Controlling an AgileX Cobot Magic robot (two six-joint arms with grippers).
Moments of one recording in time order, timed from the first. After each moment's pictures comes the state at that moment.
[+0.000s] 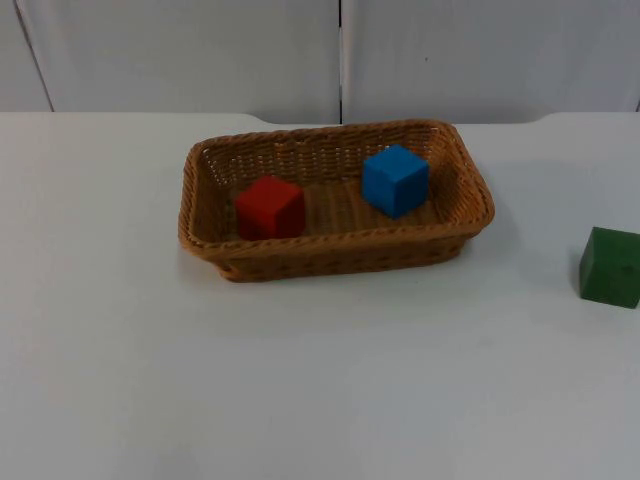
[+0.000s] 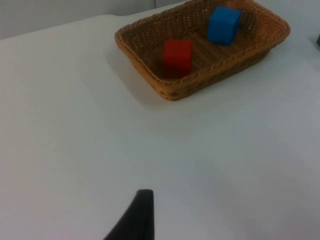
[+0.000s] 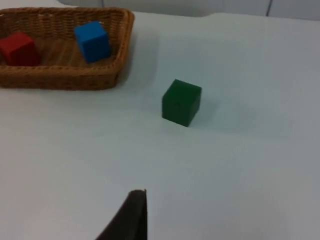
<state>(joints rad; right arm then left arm) 0.15 0.00 -0.52 0.01 1.09 -0.03 -0.35 0.00 -0.50 -0.09 1.09 0.07</state>
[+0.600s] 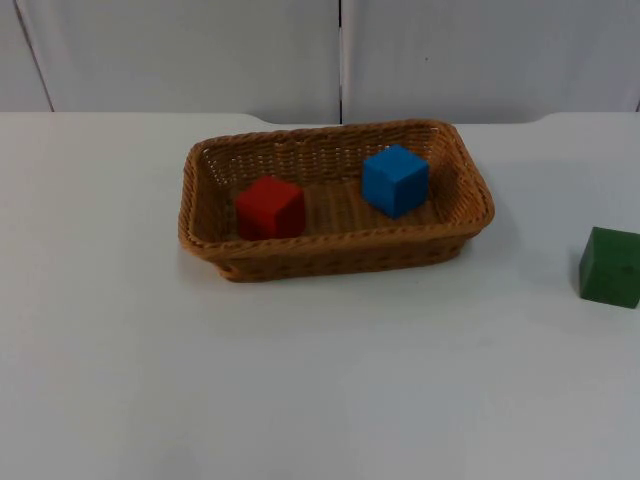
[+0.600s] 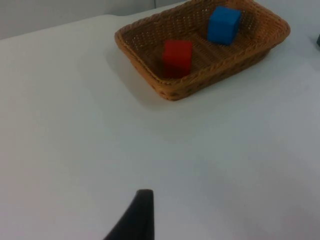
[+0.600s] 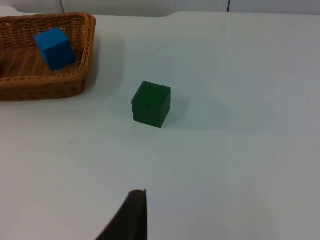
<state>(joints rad) 0.05 0.00 -0.52 0.01 1.09 -0.03 -0.35 0.00 -0.50 -0.09 1.09 0.07</state>
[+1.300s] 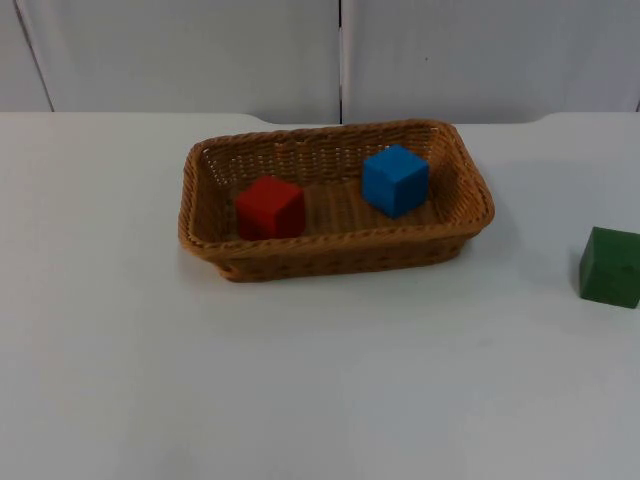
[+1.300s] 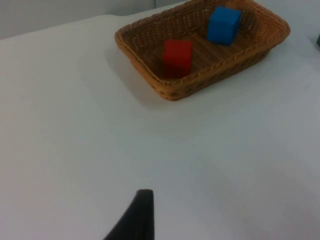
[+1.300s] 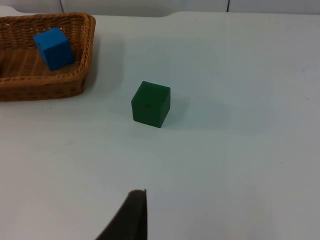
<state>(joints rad) 0.05 0.00 -0.52 0.01 1.09 -0.03 -0.35 0.00 -0.50 -0.09 1.09 0.07</state>
